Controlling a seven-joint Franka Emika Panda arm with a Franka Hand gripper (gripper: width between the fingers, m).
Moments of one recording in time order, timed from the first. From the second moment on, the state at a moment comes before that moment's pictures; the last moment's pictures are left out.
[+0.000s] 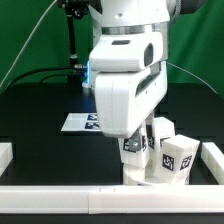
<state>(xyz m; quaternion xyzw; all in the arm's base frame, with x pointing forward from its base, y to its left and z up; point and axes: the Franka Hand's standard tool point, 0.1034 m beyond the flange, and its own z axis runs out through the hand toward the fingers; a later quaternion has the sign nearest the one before) 0.617 0.013 0.074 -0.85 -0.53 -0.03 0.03</state>
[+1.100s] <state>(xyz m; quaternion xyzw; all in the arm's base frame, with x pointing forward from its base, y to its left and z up) 0.636 0.028 0.071 -0.99 -0.02 -0.02 0.11</state>
